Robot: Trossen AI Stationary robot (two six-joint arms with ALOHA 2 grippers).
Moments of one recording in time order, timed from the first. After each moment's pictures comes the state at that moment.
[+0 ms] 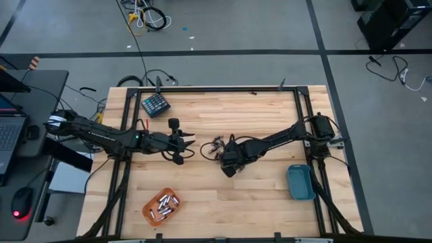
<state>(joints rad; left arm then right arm) -0.15 1.11 0.52 0.15 -0.50 0.39 0.16 1.95 1.27 -0.74 0.19 0.99</state>
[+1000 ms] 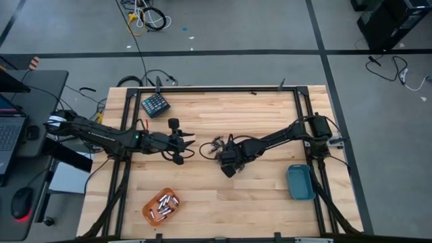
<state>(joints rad) -0.15 1.11 0.52 0.16 -0.50 0.39 0.14 2.00 1.27 -0.73 0.17 0.94</state>
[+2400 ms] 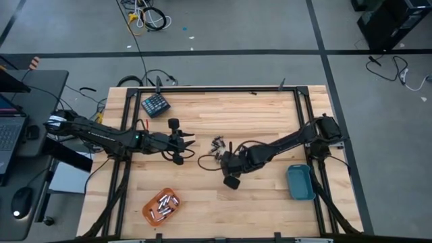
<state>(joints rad) -0.15 1.11 0.52 0.14 -0.50 0.38 0.25 1.89 1.27 -0.63 0.16 0.68</state>
